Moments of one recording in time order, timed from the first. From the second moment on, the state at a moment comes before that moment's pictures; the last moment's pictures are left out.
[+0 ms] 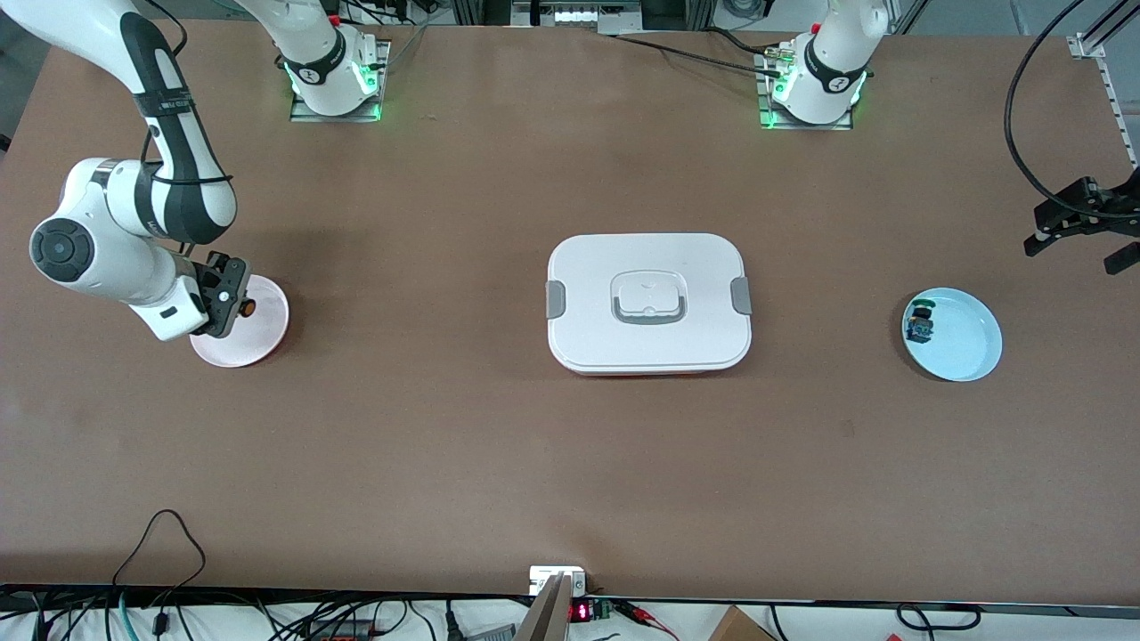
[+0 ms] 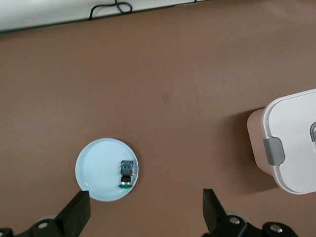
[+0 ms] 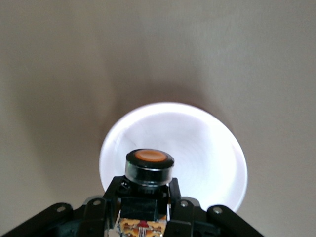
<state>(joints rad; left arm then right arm) 0.07 -0.02 0.05 -1.68 -0.07 1.78 0.29 -0.03 0.30 -0.08 -2.07 -0.10 2.24 -1.41</state>
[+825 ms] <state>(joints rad) -0.01 -0.02 0.10 -1.66 -0.05 1.67 -0.02 -0.09 0.37 -0.07 -2.19 -0.18 2.54 -1.64</state>
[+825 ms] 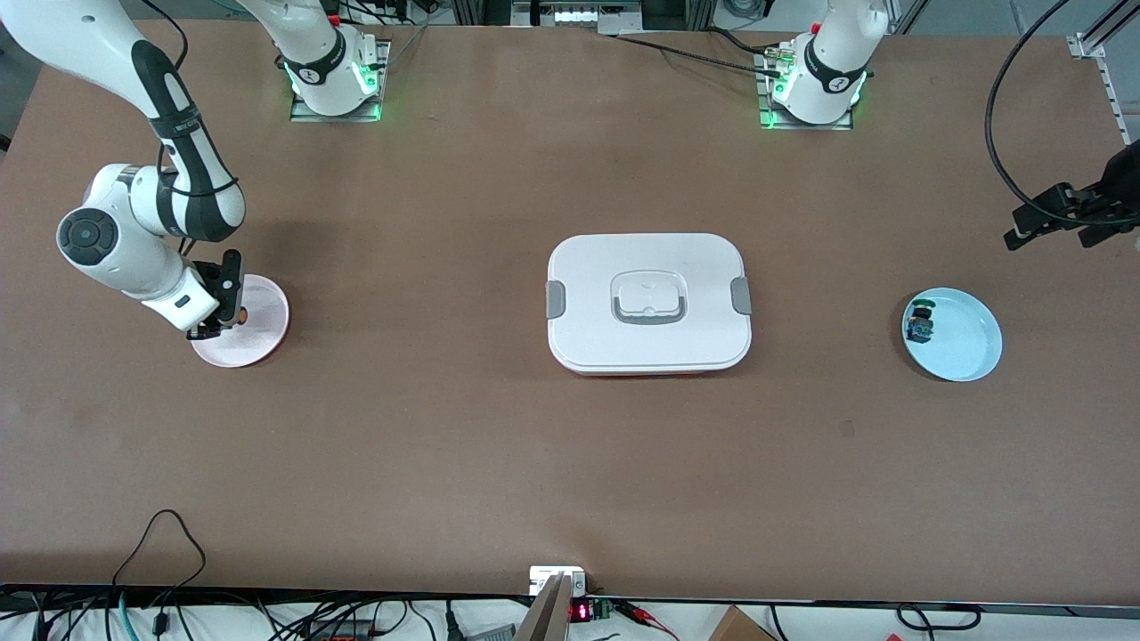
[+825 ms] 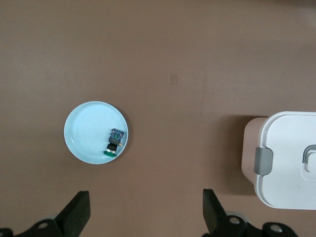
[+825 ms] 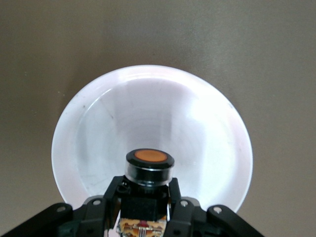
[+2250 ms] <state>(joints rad) -0.01 0.02 0.01 -1.65 0.01 1.61 -0.07 -0.10 0.26 -0.01 -2.07 -0.03 2.26 -1.62</state>
